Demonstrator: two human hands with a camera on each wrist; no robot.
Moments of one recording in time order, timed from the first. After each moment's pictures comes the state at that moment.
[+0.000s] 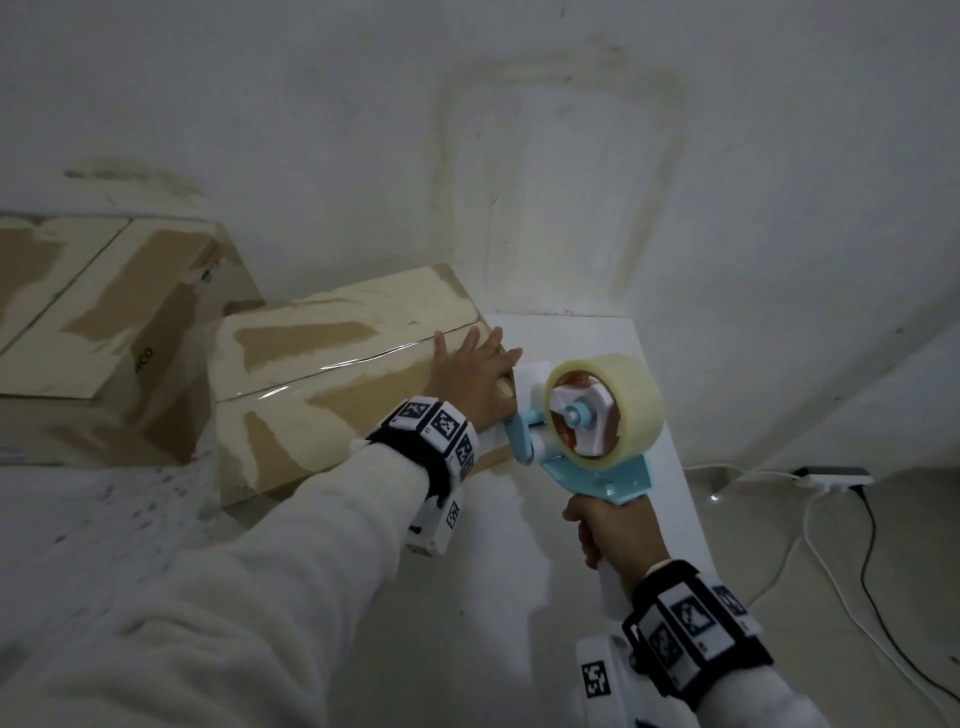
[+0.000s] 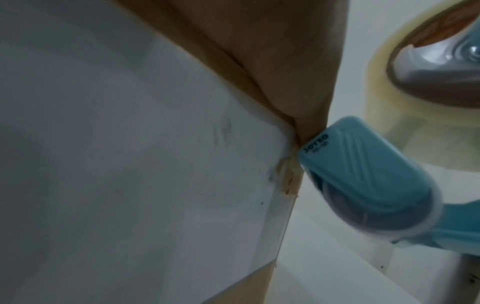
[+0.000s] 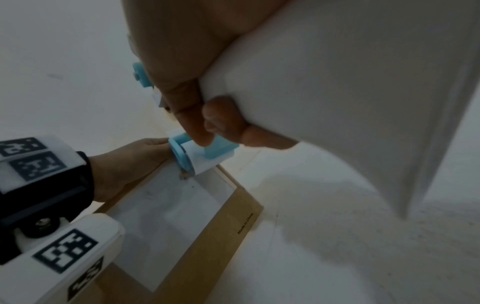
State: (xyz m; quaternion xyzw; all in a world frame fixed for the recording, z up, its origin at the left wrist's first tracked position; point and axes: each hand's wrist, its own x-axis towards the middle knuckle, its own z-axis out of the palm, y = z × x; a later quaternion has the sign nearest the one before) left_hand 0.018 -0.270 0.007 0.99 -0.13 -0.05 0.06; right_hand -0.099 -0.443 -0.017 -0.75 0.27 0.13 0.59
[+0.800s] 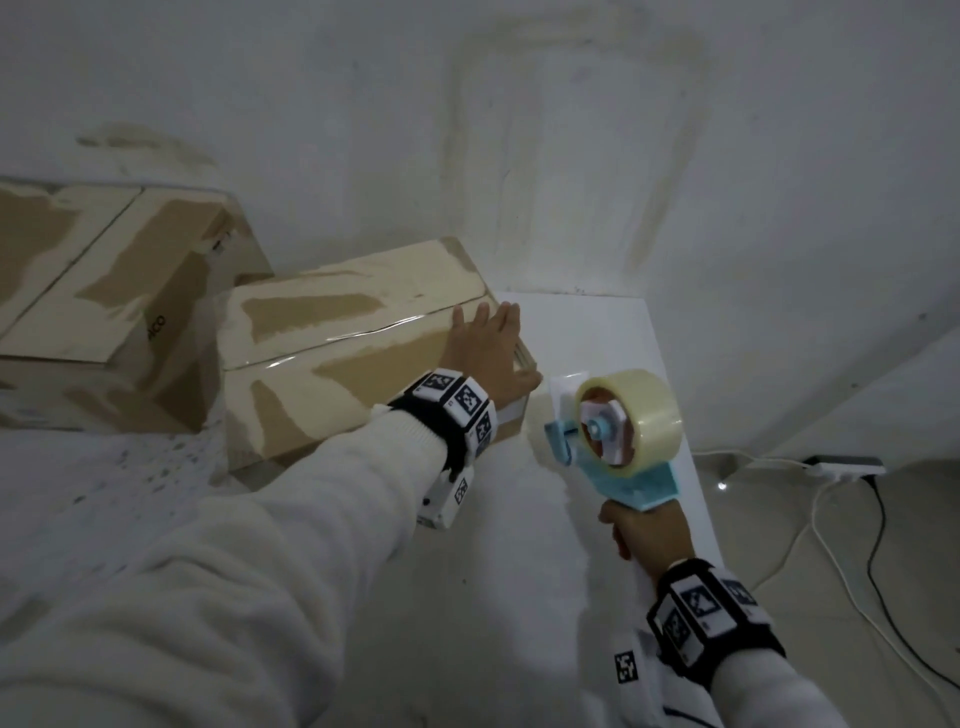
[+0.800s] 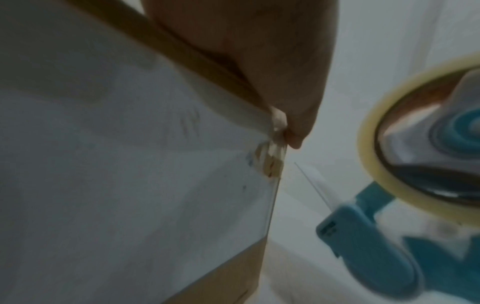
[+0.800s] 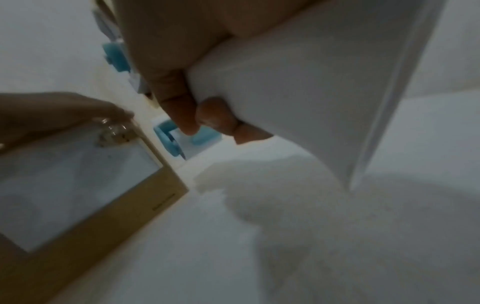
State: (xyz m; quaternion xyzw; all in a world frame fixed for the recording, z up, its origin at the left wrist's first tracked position) left_hand 0.011 -0.281 0.008 0.99 -0.10 -0.04 0.05; right_hand -0.107 -0.483 -0.064 -0.81 0.26 0.11 0.52
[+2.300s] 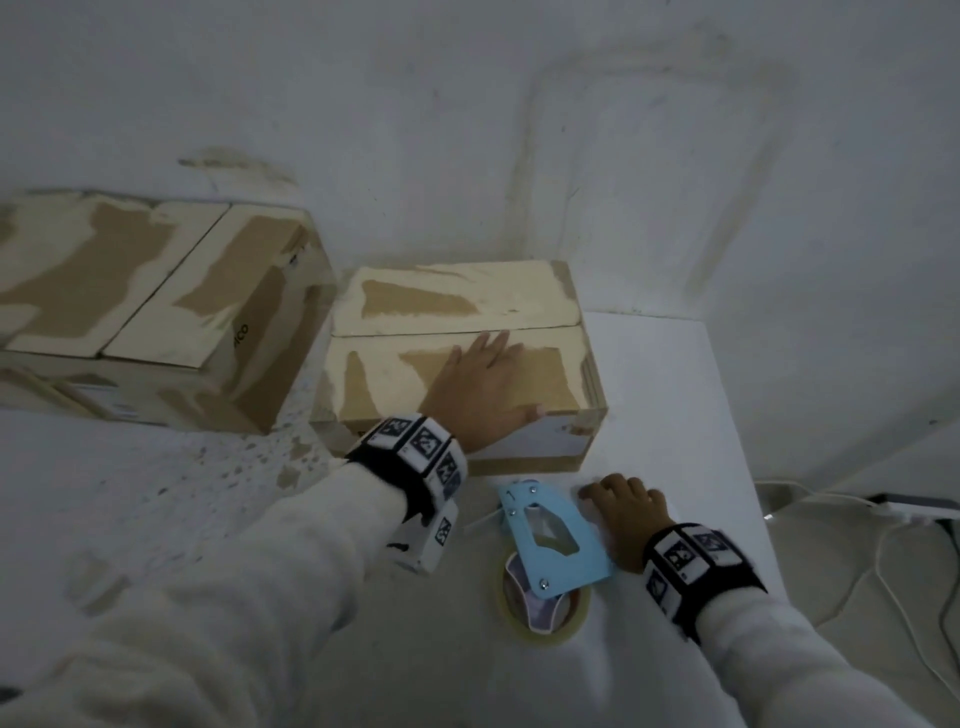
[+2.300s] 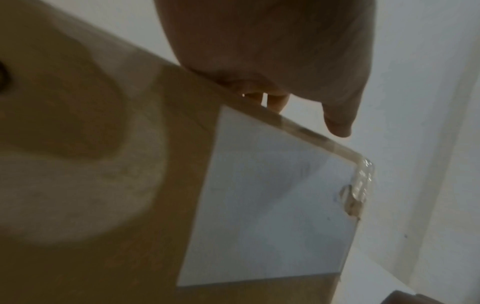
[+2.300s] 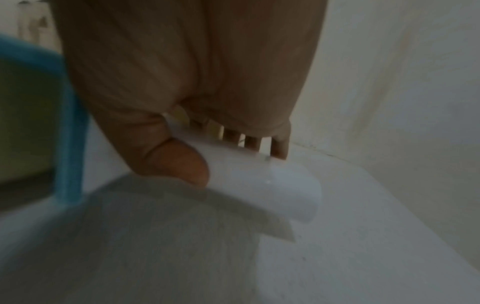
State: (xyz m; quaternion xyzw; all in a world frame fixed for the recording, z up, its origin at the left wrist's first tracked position) left_hand -0.028 -0.202 0.014 0.98 -0.11 -0.04 0.15; right_hand -0.063 -0.428 -0.076 -0.95 -0.19 0.23 -0.06
